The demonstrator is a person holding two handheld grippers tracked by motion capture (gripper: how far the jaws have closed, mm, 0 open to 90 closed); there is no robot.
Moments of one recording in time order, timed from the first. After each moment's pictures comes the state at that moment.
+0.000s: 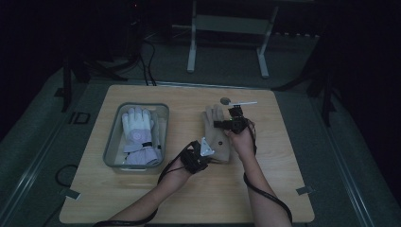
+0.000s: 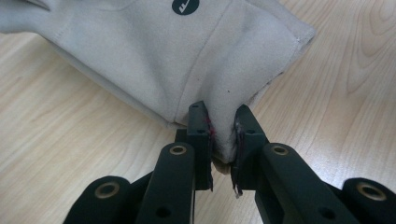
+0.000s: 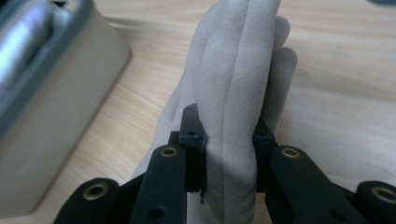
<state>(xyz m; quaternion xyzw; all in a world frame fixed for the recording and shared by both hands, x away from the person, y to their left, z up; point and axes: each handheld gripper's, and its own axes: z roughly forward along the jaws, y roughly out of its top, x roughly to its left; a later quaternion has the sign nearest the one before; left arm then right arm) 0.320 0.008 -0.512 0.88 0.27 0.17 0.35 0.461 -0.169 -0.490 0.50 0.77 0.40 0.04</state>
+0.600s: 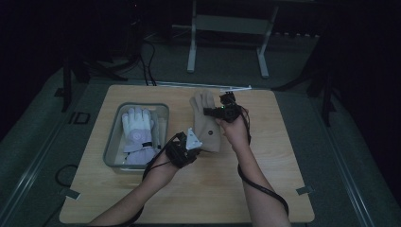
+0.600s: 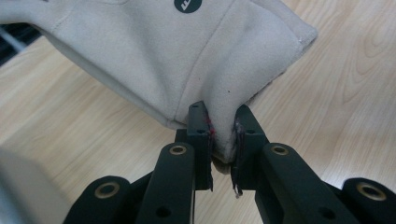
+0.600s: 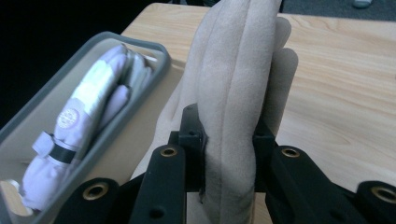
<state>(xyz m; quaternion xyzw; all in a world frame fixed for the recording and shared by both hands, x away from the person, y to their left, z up) 0.305 0.053 -0.459 0.86 0.29 0.21 0.36 0.452 -0.129 -0.428 0.45 0.78 0.44 0.06</state>
